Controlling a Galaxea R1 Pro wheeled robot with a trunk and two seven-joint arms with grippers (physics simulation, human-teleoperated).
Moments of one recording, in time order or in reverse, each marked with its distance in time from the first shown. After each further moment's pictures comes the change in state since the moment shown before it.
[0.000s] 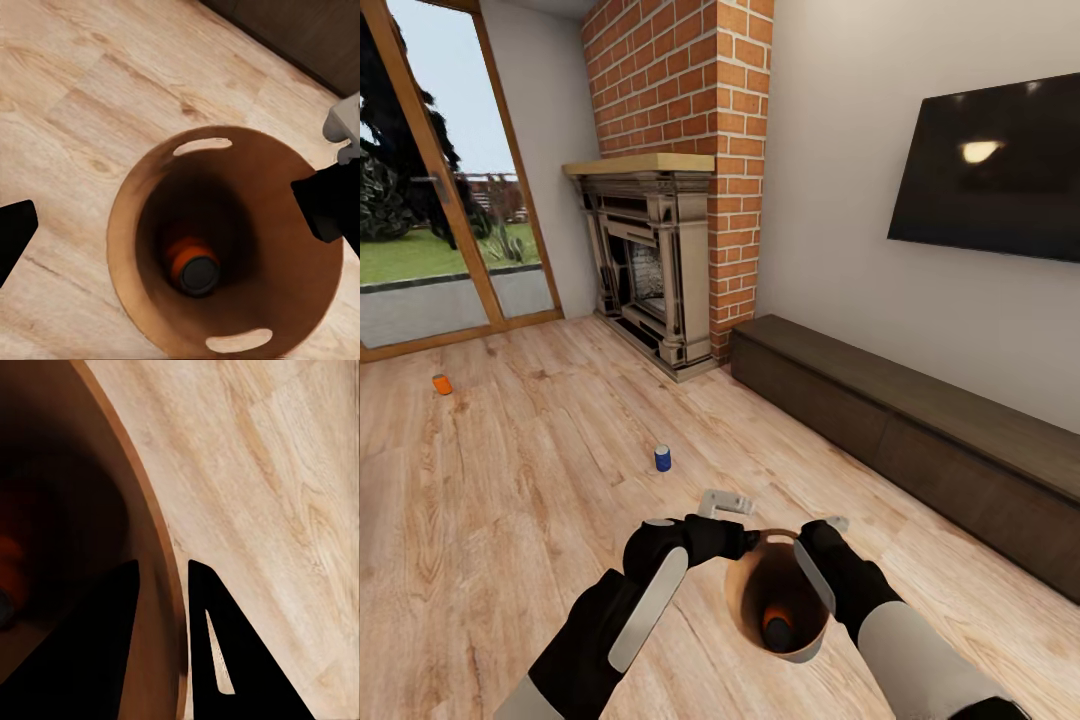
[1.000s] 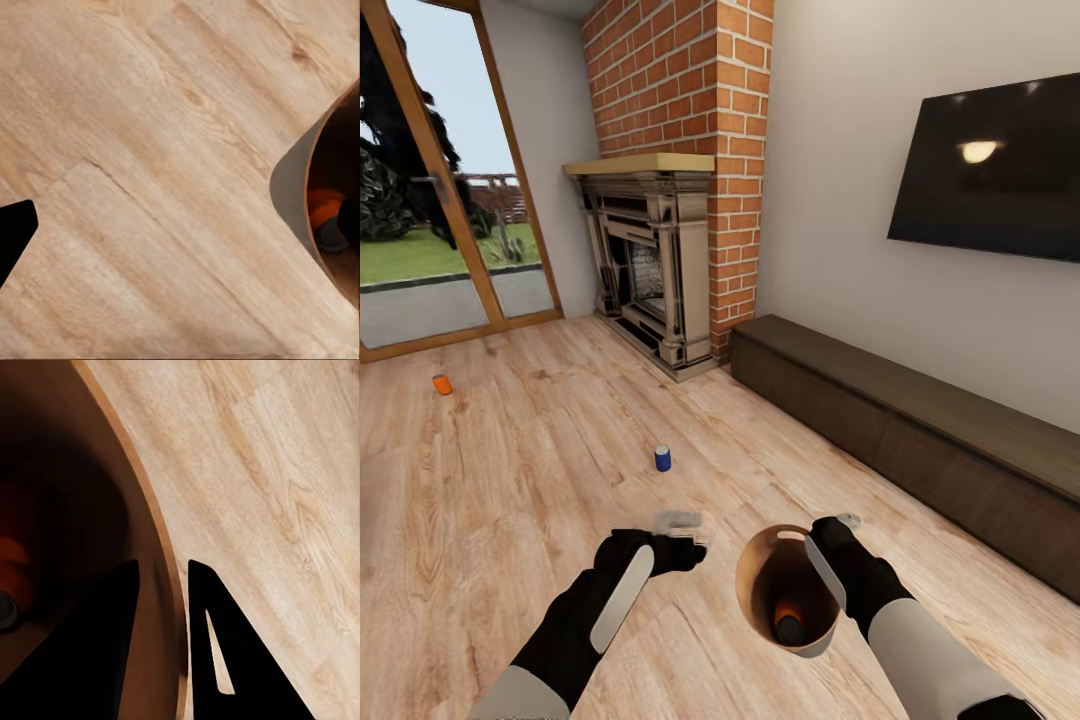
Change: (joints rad) left arm -0.010 0.046 0.168 0.219 -0.007 -0.003 0.055; right arm -0.006 -0.034 -0.016 -0.008 -0.003 0.000 0.006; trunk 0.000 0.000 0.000
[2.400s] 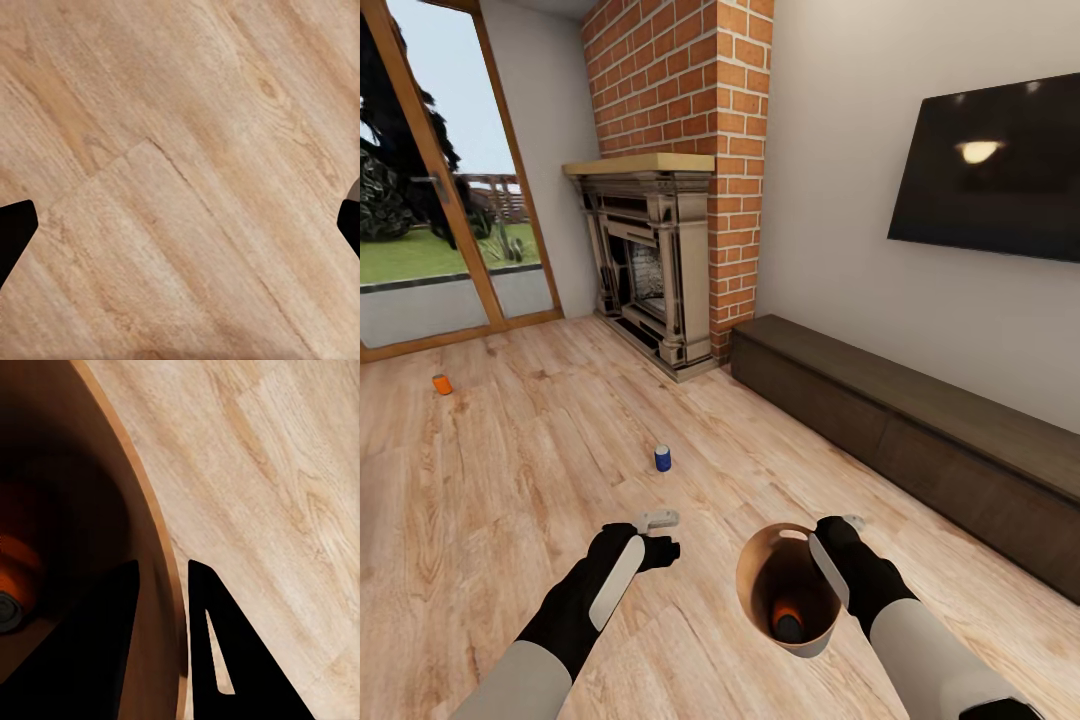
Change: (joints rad) left arm -0.064 0.001 0.082 0.170 0.000 -0.044 0.106; right arm 0.004 0.001 -0.055 -0.007 -0.001 0.000 0.003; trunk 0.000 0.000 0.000
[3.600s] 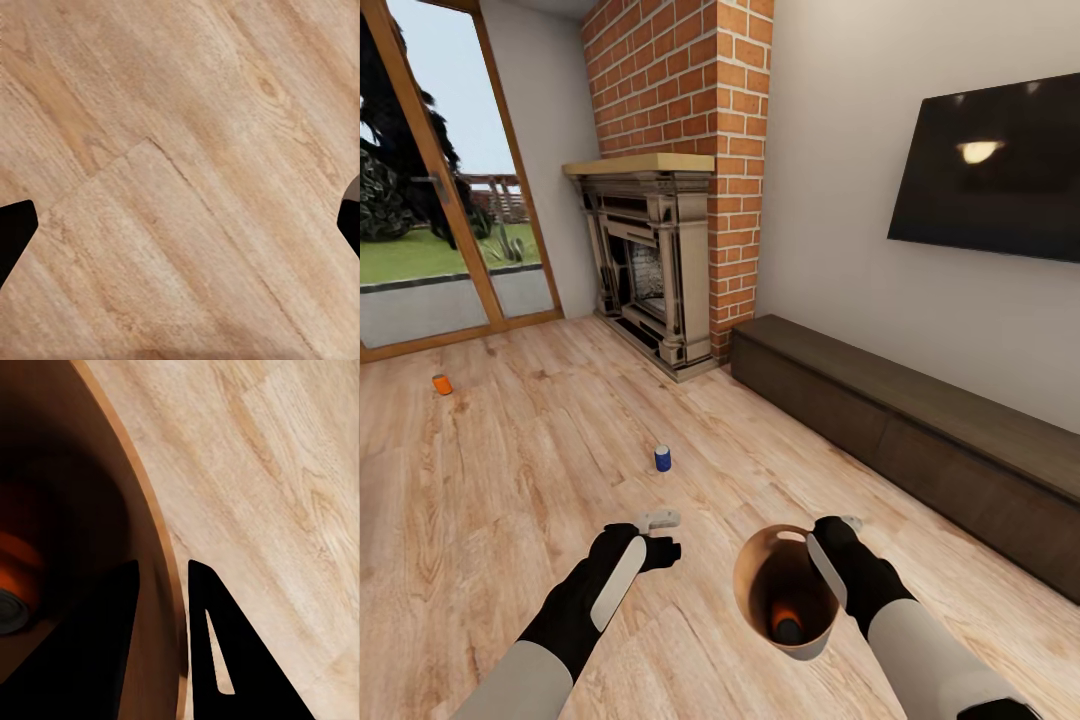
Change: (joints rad) left arm 0.000 -0.003 -0.007 0.001 -0.002 0.001 0.004; right arm 0.000 0.007 0.003 0.000 -0.003 0.011 0.000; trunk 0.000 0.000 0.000
